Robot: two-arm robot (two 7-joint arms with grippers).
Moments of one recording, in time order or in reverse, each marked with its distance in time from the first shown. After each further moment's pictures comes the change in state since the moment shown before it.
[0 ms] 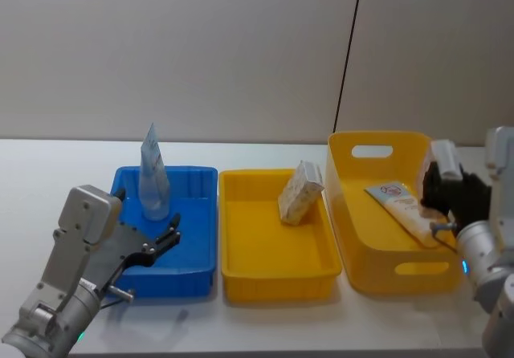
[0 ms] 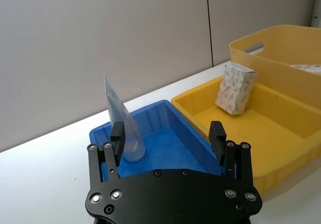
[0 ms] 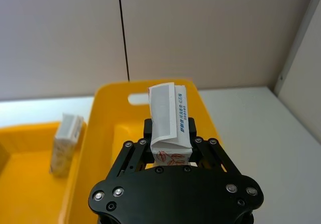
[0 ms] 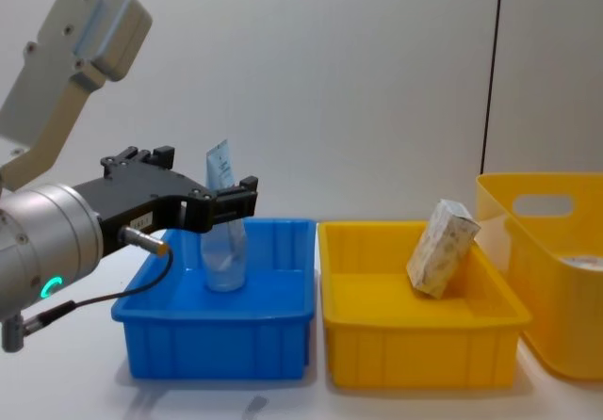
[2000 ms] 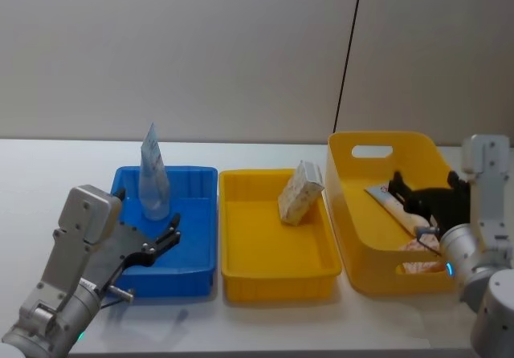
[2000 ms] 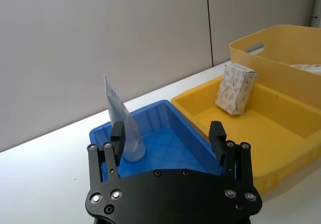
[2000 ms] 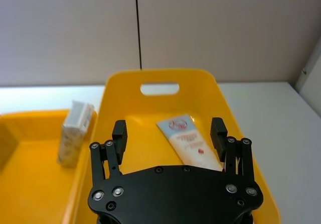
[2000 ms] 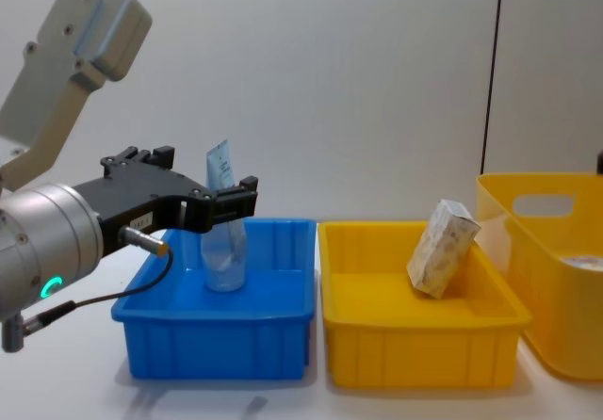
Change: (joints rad) left arm 0.000 0.000 0.000 0.000 0.000 0.000 0.000; right arm 0.043 -0.012 -0.005 0.102 -0.019 -0.025 0.062
